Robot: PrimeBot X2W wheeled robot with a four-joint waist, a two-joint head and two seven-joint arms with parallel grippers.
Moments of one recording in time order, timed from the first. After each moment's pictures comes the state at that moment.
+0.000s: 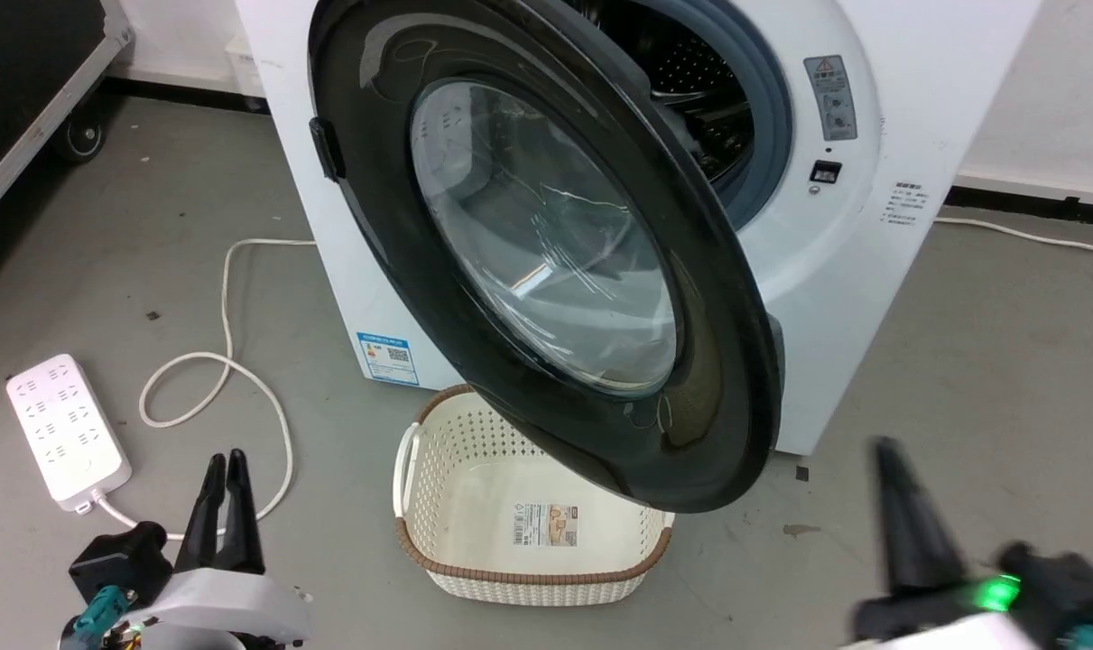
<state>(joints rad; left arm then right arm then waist) -0.06 0.21 -0.05 0.20 -0.48 0.08 -0.26 0.09 -0.05 0.04 -0.07 0.24 0.13 -0.26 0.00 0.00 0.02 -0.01</state>
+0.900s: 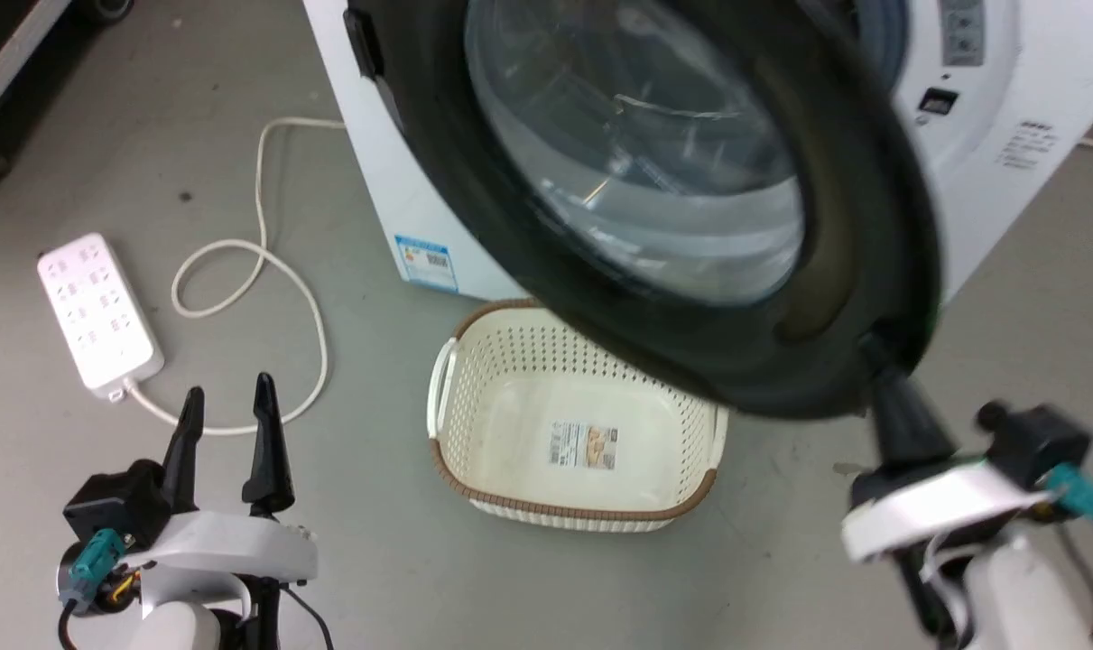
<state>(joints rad) -0.15 0.21 -0.06 0.18 -0.45 0.07 -0.26 -0.23 -0.05 0.01 0.24 0.22 0.13 -0.22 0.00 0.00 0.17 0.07</state>
